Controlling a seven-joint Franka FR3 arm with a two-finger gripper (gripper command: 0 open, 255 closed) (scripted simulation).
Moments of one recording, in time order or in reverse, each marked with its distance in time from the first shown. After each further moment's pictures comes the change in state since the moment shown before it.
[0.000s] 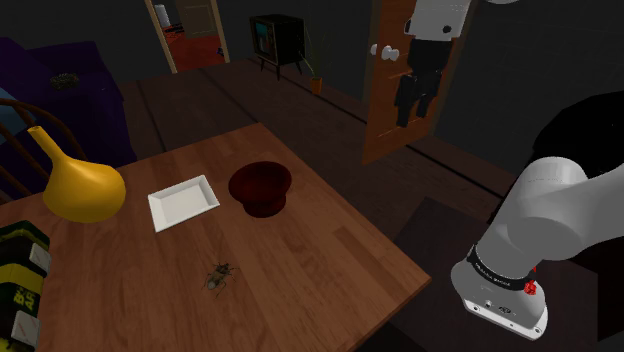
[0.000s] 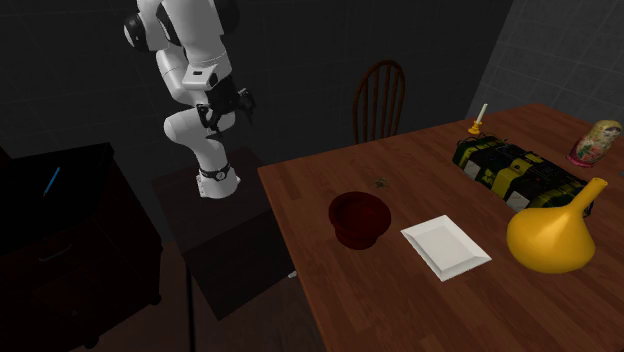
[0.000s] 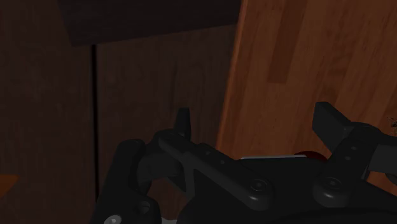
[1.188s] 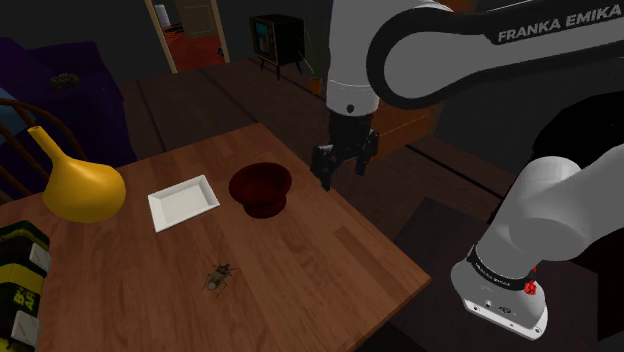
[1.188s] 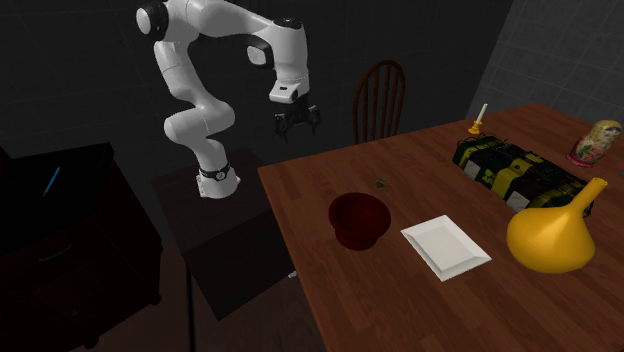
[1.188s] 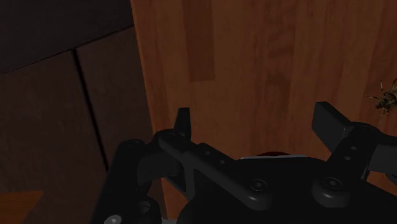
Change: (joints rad) arm 0.029 0.227 0.446 -0.015 0.167 0.337 0.525
